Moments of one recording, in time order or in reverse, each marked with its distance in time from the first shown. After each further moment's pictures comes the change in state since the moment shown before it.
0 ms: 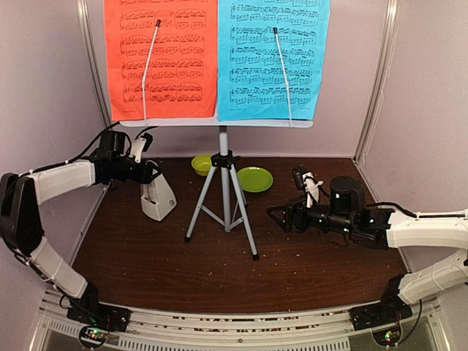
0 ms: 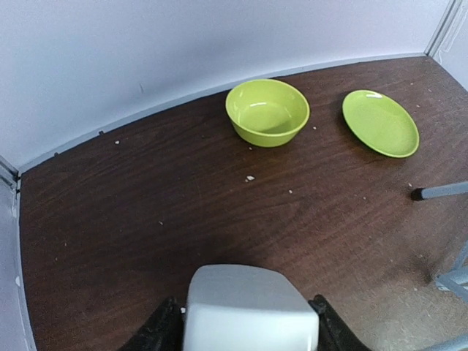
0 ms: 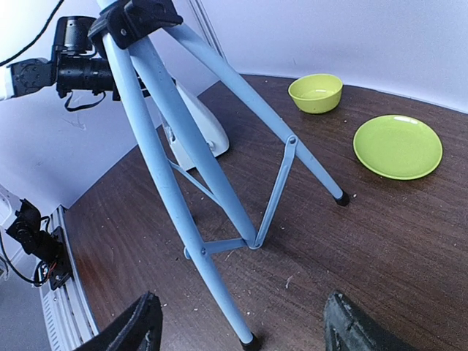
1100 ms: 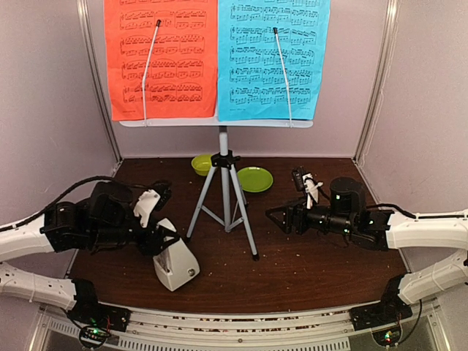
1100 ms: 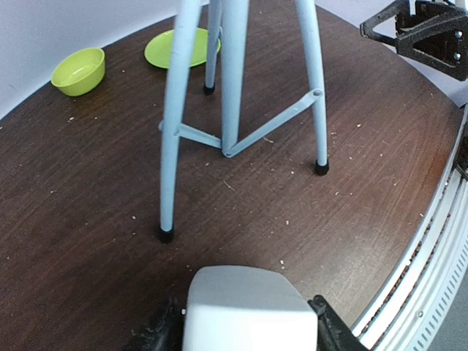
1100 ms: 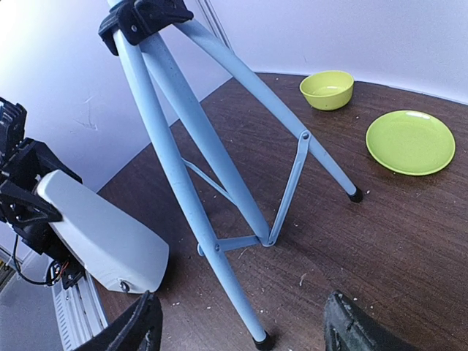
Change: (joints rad) left arm -0.824 -0.665 -0.325 -0.377 -0.405 -0.368; right arm -0.002 0.002 -0.015 0.029 -0.041 0.030
